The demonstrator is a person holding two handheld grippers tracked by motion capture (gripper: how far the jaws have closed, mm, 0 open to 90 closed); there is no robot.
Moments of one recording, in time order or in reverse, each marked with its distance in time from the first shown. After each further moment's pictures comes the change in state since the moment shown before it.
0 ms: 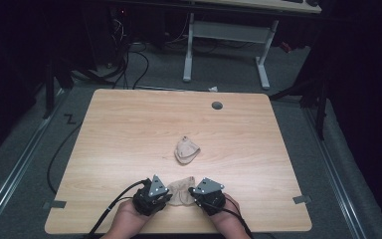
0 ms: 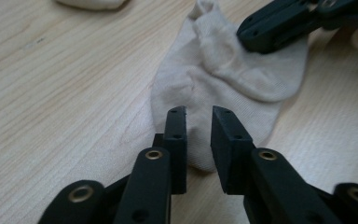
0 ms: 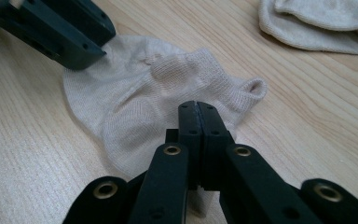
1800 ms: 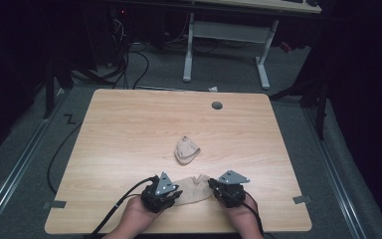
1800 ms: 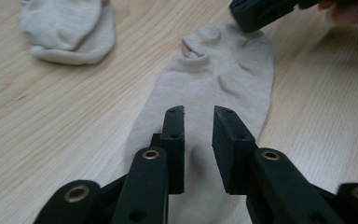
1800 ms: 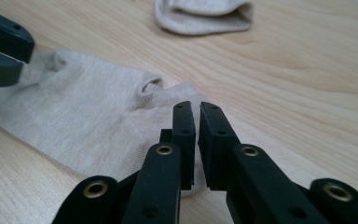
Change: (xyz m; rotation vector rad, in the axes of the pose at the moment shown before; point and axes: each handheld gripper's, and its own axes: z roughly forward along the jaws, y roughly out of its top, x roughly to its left) left arm -0.013 0.026 0.011 -0.074 -0.042 0.040; right arm -0.045 -0.016 -0.026 -0.025 -0.103 0.182
